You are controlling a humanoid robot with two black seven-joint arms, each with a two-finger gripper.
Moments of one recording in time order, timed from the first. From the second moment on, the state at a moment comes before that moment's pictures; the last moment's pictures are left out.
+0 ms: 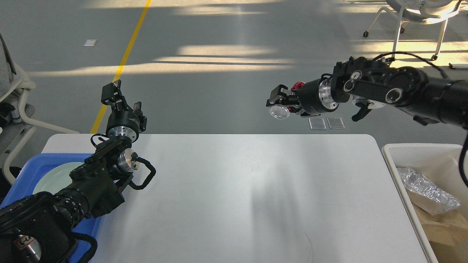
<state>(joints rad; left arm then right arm) -0.88 0.05 -0.56 -0.29 -0.12 0.04 -0.56 1.62 -0.33 -0.59 0.90 -0.28 0.44 0.06</state>
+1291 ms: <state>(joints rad) -0.88 0.05 -0.56 -0.29 -0.12 0.04 -0.56 1.84 -0.74 -0.67 0.80 -0.30 0.73 0.05</state>
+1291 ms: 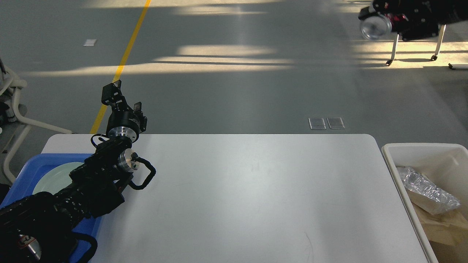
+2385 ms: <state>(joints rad) -0.88 0.05 -0.56 -0.29 -0.12 0.04 -0.56 0.92 -0.61 -0.65 0.44 -0.29 0.11 0.06</state>
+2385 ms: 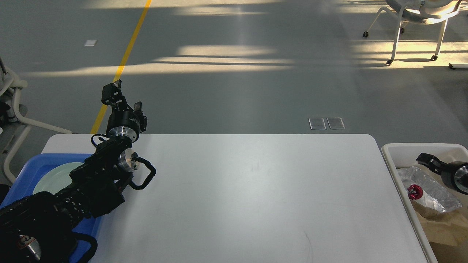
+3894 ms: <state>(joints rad) -0.88 0.05 -0.56 -0.29 -0.12 0.04 -0.56 2.37 -0.54 -0.63 1.06 -0.01 0.88 0.04</state>
